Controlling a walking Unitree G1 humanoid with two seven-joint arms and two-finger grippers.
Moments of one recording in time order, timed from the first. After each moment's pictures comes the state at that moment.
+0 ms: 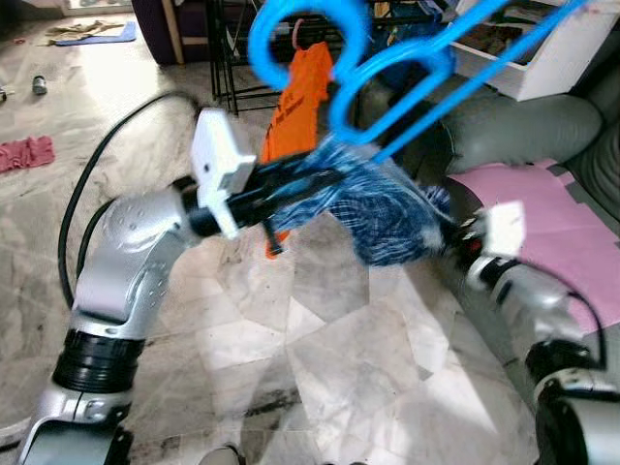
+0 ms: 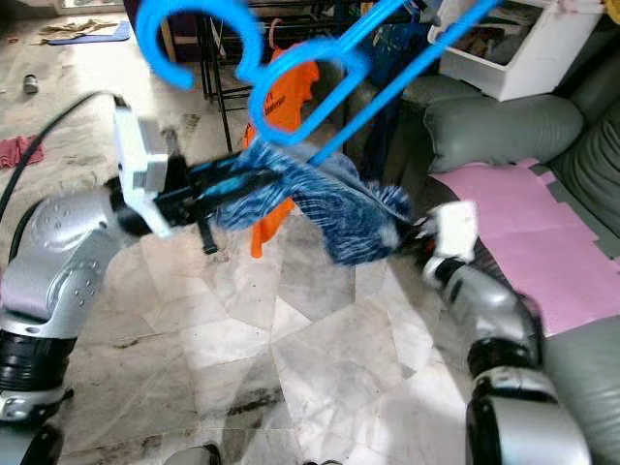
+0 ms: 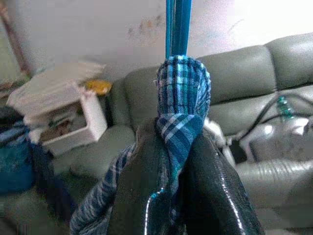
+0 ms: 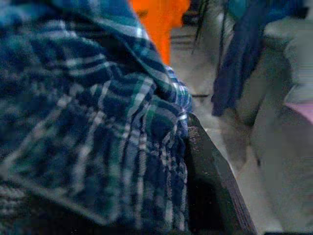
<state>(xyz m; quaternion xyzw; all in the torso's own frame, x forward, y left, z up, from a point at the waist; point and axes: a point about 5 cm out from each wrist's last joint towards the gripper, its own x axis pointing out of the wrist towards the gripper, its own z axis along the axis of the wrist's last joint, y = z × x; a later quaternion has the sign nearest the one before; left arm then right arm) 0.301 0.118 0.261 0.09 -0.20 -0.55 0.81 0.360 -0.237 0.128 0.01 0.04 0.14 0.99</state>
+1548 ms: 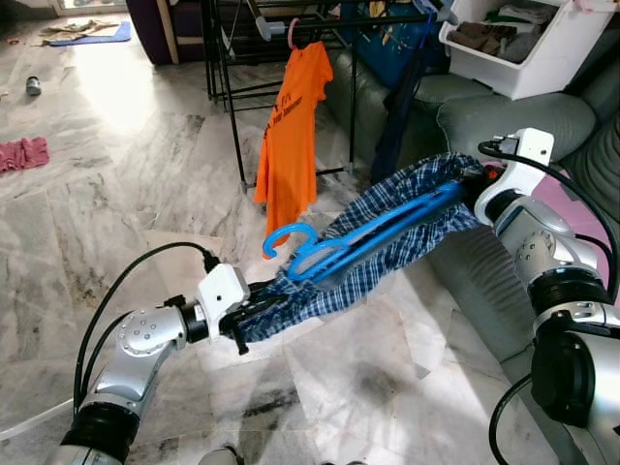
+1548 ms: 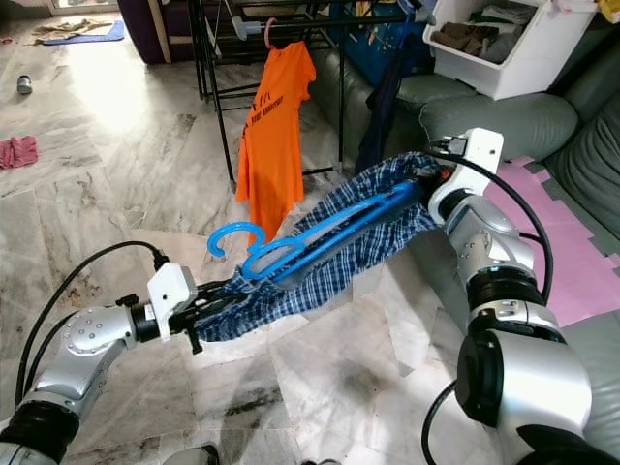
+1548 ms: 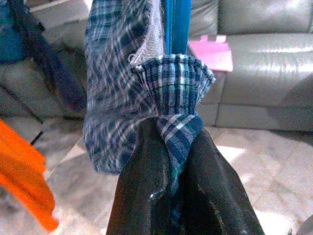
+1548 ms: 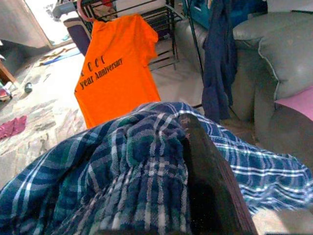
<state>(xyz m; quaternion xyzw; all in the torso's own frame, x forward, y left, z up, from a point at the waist) 0.290 0.159 0.095 0.16 0.00 -0.48 0.86 0.399 -0.228 0.197 0.14 0.04 0.07 0.99</state>
